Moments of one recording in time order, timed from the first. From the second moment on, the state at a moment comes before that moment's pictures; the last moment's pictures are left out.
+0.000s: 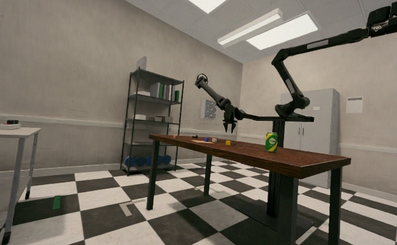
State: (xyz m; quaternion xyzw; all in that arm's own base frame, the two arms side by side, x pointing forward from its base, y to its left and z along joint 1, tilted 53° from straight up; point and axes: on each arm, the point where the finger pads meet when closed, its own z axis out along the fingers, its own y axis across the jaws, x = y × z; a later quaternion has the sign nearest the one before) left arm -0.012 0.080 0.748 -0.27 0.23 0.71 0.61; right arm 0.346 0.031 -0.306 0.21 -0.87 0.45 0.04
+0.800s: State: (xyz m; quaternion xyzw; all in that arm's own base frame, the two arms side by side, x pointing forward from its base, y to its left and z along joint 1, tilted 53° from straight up) left arm -0.012 0.080 0.748 -0.27 0.23 0.71 0.61; right arm 0.350 0.028 -0.308 0.20 -0.87 0.45 0.04
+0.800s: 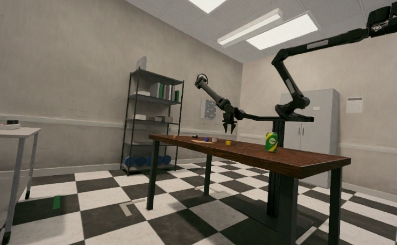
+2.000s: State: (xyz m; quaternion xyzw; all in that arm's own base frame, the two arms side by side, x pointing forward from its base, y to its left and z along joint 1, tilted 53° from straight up) left arm -0.012 0.080 0.748 -0.27 0.23 0.71 0.61; right arm 0.352 -0.009 -0.335 0.20 -0.87 0.45 0.04
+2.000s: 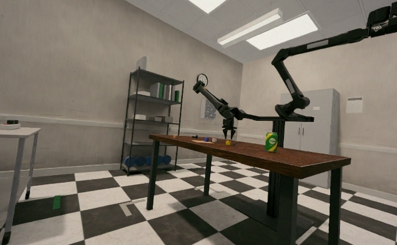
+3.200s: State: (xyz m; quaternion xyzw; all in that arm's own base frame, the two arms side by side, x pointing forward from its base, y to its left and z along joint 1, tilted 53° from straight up) left arm -0.012 0.080 0.748 -0.27 0.23 0.71 0.61; right arm 0.355 -0.017 -0.341 0.20 -0.87 0.45 0.04
